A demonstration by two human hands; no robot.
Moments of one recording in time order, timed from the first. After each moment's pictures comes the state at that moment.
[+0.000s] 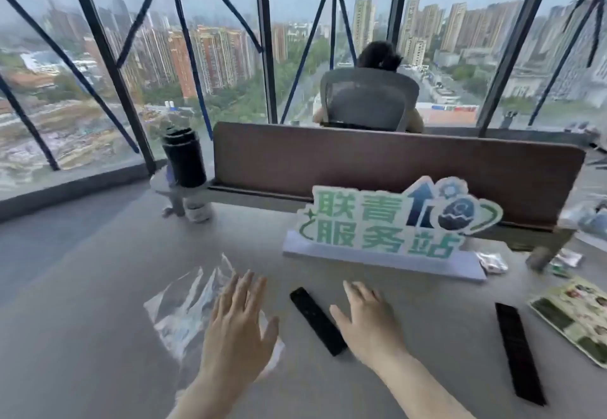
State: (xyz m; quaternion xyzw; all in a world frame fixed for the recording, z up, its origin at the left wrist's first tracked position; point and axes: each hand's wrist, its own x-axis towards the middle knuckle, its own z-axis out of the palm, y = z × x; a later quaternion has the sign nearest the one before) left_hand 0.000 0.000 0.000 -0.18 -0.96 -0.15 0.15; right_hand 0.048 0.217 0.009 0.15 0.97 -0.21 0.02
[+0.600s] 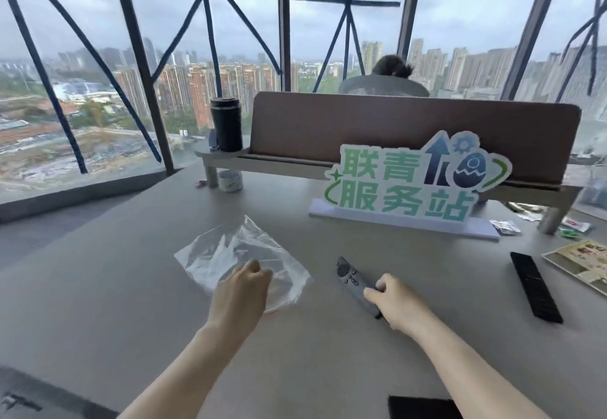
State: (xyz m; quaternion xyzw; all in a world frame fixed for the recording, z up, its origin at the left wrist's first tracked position) left_hand 0.041 -0.080 -0.063 -0.20 -0.97 -0.07 0.14; right_hand 0.120 0.178 -0.055 0.25 0.89 -0.39 0.01
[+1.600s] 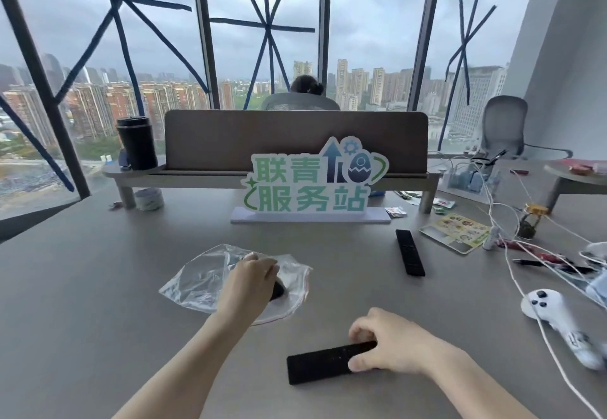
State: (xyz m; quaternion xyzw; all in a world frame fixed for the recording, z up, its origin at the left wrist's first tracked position) left_hand 0.105 0.057 -0.046 -0.29 -0.90 -0.32 0.10; right_hand 0.289 0.253 -0.041 0.15 0.95 -0.22 0.15
